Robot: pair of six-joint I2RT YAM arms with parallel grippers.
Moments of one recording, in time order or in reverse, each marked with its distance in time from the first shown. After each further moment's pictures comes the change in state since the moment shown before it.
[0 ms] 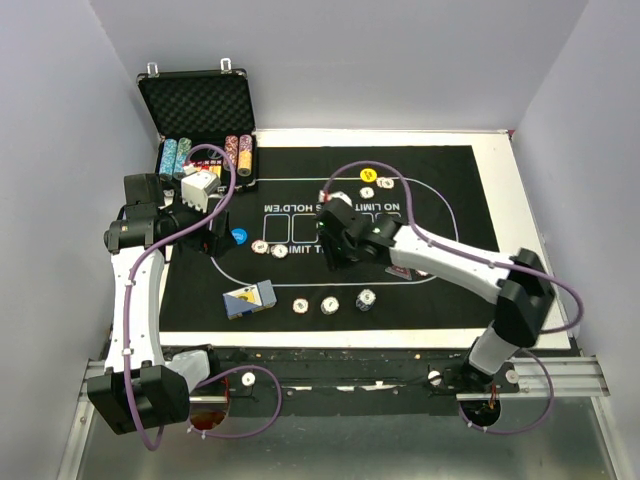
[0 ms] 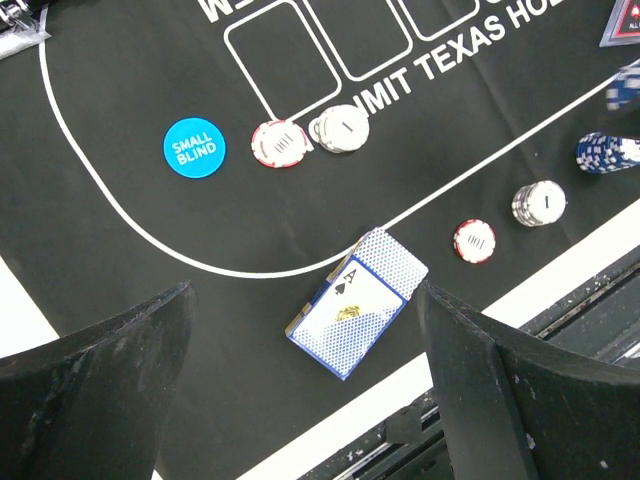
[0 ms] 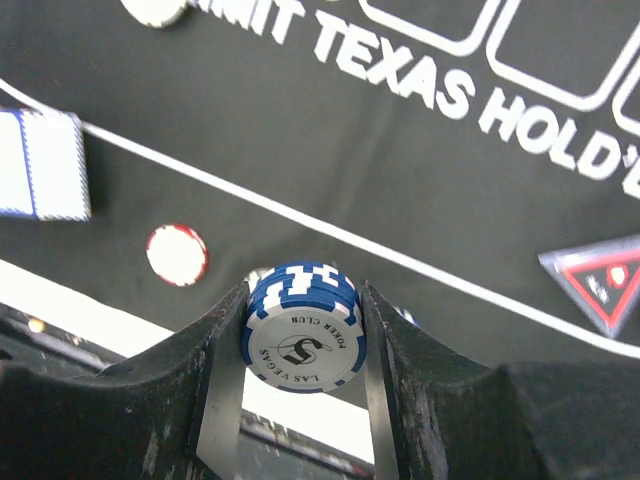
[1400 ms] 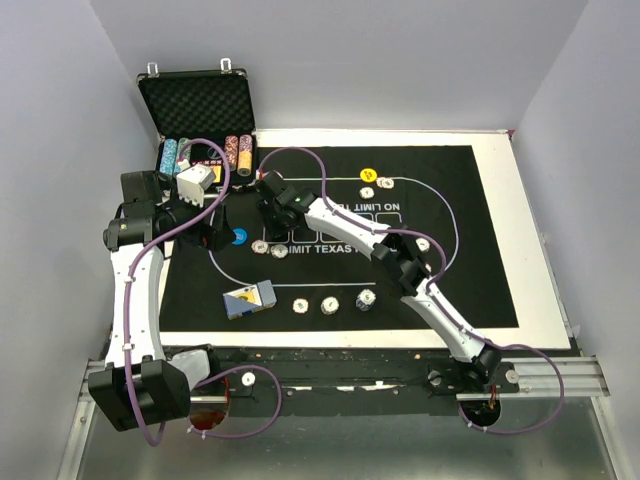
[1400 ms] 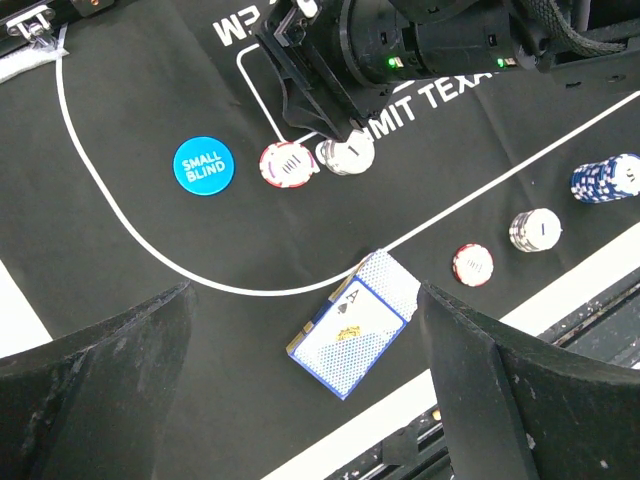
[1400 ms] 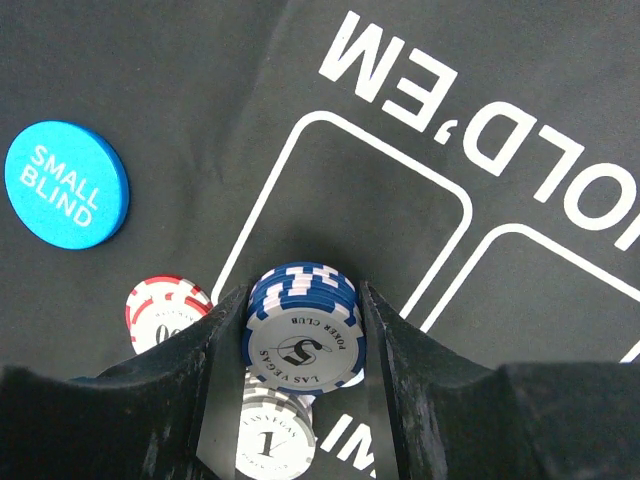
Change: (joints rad) left arm 0.019 0.016 0.000 0.060 0.023 -0.054; right arm -0.072 1.001 1.088 0.011 -0.128 -0.167
